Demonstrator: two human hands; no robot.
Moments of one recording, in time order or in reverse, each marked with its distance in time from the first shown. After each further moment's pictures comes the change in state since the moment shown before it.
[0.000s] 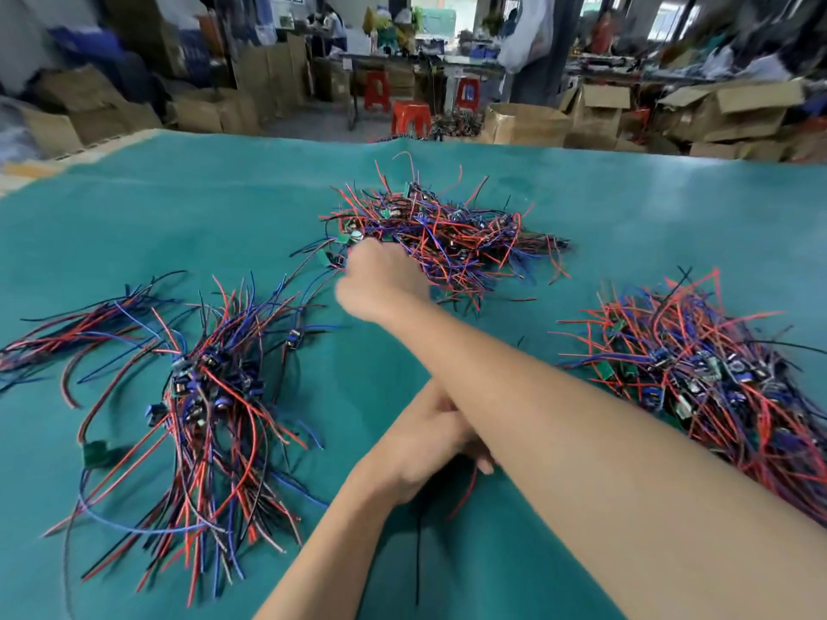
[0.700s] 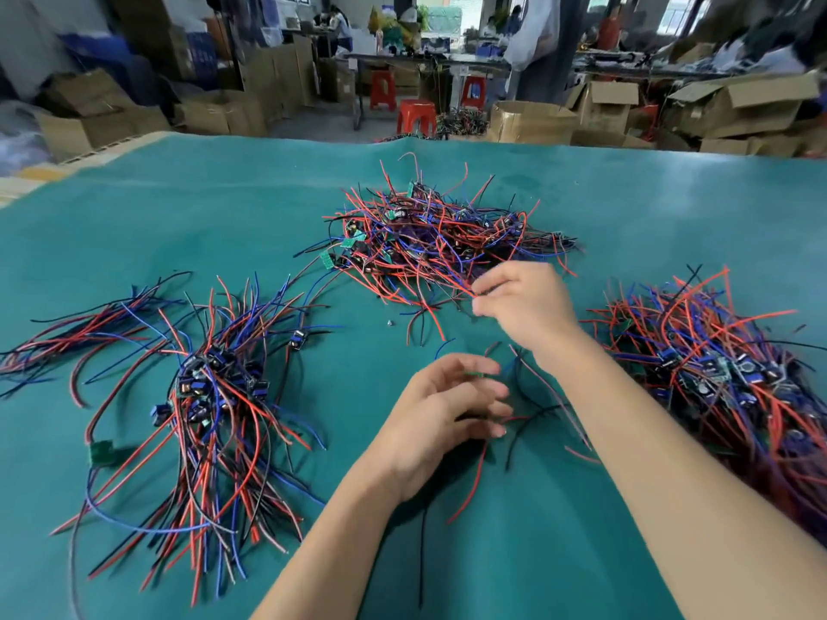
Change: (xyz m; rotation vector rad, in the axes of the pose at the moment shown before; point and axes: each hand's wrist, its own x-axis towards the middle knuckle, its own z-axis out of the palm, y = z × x) left_hand -0.004 0.017 0.002 -0.438 0.048 0.015; right_hand -0.031 0.133 -0.049 0.465 0.147 0.207
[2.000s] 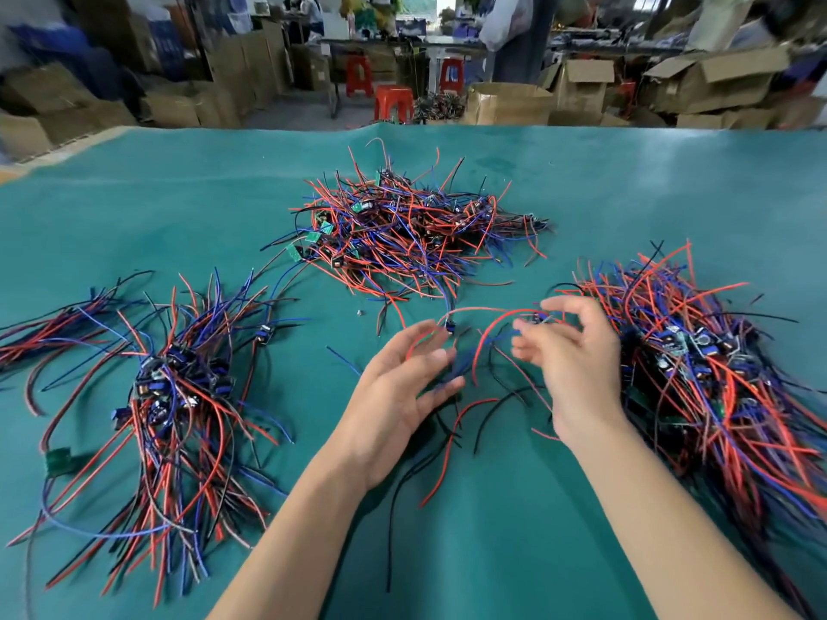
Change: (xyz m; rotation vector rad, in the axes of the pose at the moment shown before) left_hand 0.006 -0.005 -0.006 -0.200 0.097 0.054; right_hand -0.076 0.053 -0.030 0.613 0.321 0.128
